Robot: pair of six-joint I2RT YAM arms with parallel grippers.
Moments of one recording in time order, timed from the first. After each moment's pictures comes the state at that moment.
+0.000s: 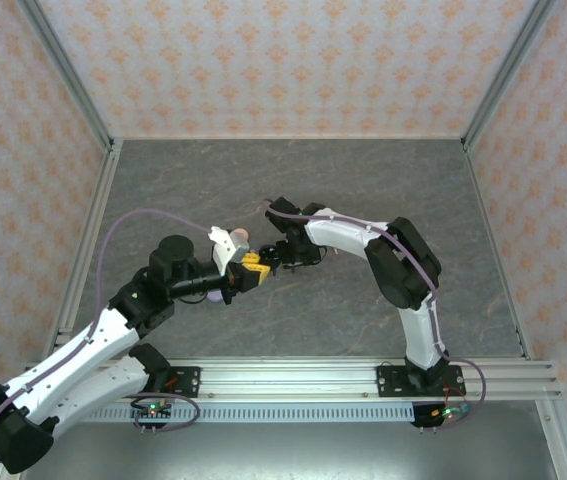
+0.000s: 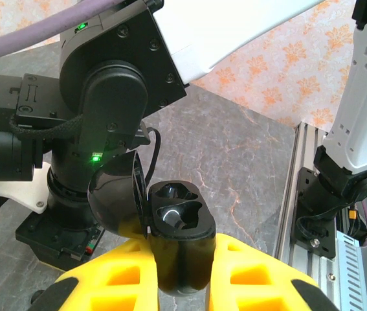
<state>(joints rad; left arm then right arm) -0.62 0.79 0.63 -0.15 0.50 -0.09 0.76 2.04 1.46 -0.81 -0.01 0.53</state>
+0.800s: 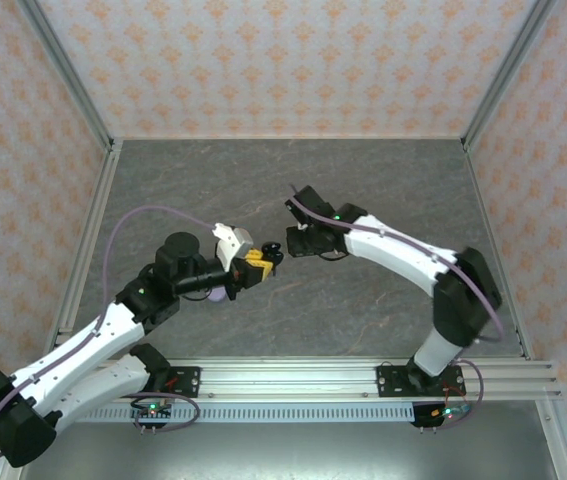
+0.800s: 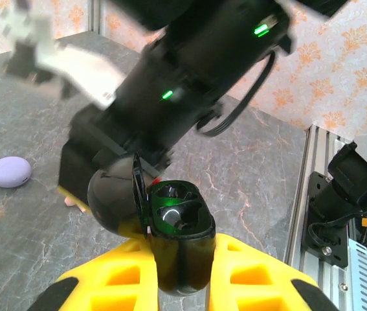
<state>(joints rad) -0.62 0.85 0.63 -0.09 0.47 -0.10 0.76 1.59 1.28 -0.71 0.01 0.54</state>
